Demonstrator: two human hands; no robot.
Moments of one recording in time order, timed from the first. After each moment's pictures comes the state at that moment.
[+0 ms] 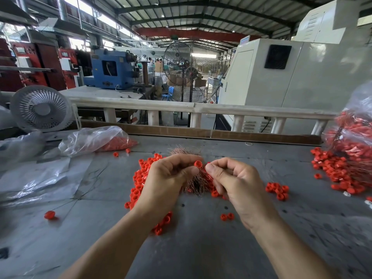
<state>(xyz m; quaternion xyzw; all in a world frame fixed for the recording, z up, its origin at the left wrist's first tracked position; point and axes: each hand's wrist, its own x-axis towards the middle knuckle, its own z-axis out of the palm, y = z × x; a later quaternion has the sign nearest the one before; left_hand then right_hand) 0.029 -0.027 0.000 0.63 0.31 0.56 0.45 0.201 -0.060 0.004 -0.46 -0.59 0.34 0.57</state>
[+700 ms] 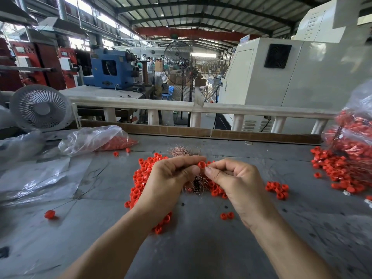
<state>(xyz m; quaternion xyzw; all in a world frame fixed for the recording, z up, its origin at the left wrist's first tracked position) 0.027 -0.028 -0.001 0.65 0.30 0.53 0.45 0.194 -0.069 0.014 -0.51 -0.58 0.30 0.57</state>
